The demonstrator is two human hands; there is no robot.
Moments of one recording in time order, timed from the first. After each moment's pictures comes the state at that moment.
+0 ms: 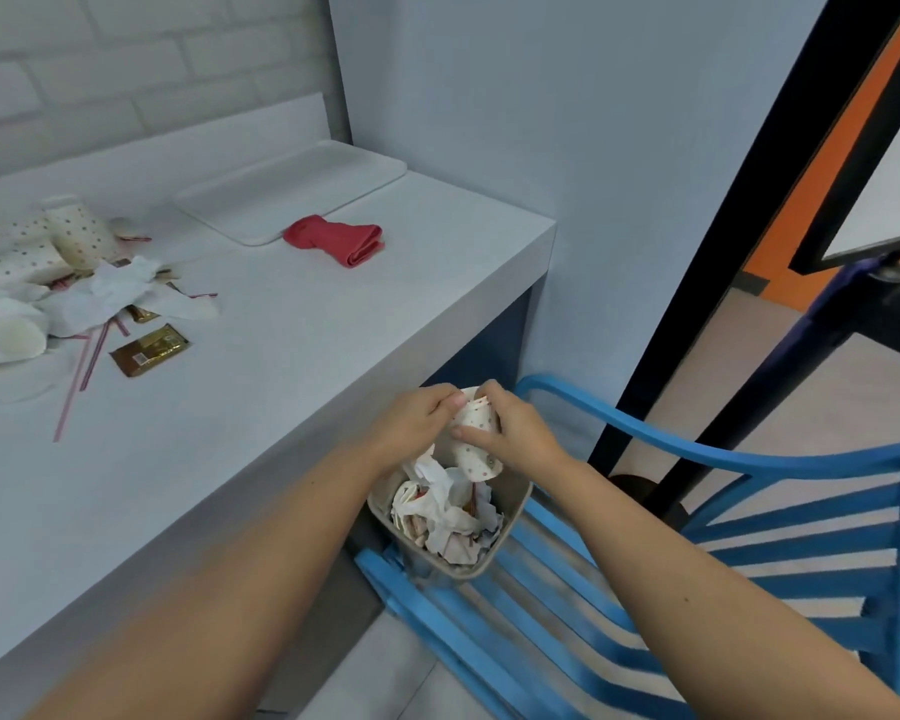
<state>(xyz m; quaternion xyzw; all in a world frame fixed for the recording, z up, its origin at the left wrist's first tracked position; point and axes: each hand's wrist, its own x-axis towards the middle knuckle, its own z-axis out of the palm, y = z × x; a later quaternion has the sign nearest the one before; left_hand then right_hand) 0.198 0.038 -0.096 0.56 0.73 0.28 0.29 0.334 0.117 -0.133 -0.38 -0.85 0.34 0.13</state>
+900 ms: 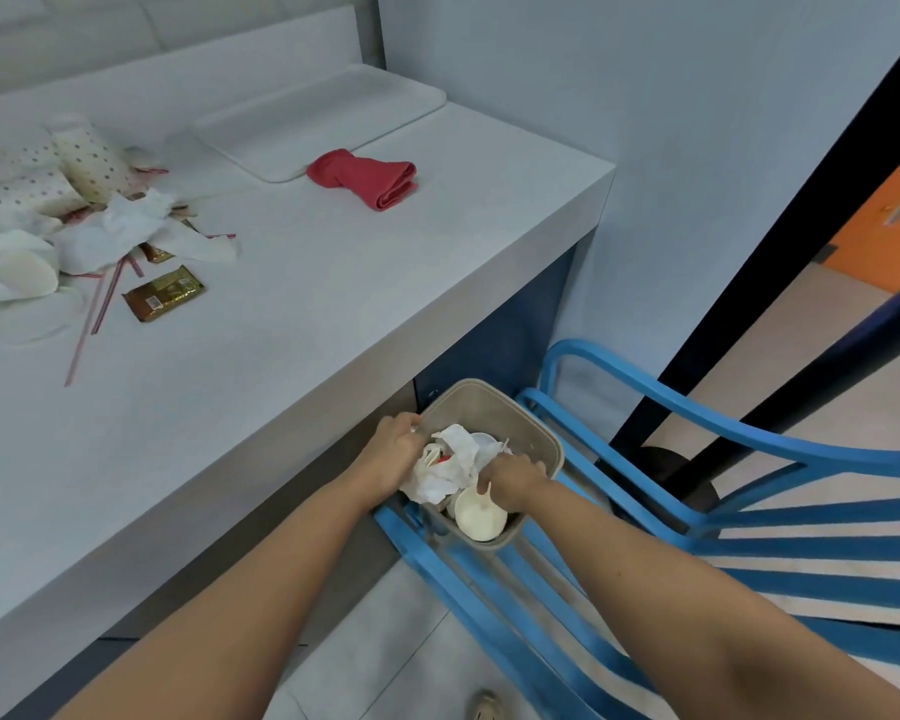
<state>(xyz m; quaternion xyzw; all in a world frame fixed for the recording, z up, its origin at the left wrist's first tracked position) 0.181 -0.013 -0.155 0.35 0.79 0.28 0.41 0.307 0.095 -0.239 -0.39 -0.85 0.23 -0.28</state>
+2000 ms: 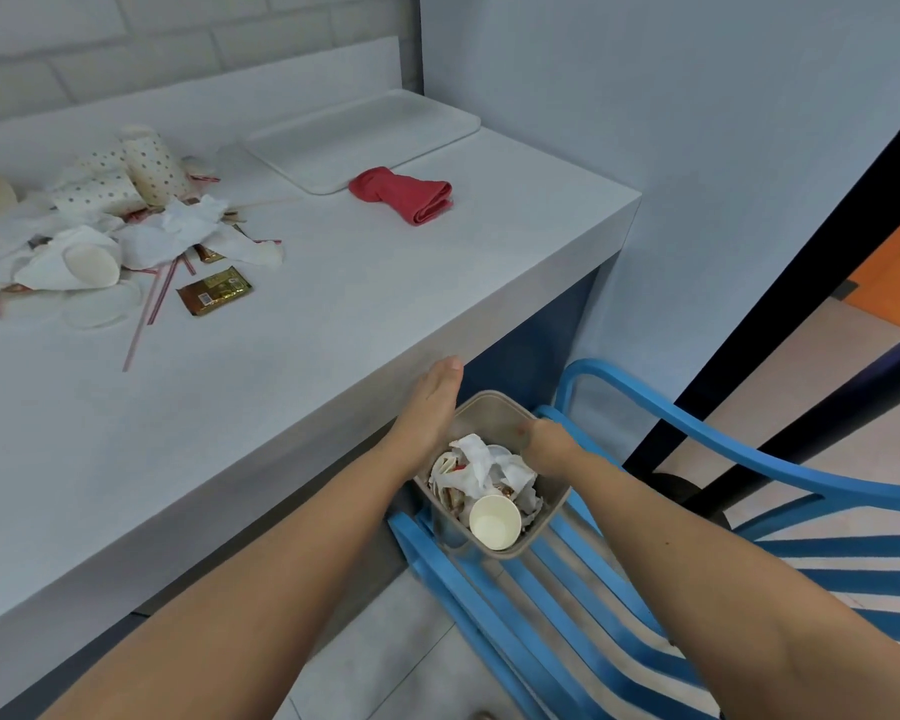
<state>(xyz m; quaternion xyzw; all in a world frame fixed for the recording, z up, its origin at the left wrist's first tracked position) 0.187 0.006 -0.119 0.31 0.74 0.46 0.38 0.302 0.129 -0.203 -0.43 -0.85 0.27 -0.15</state>
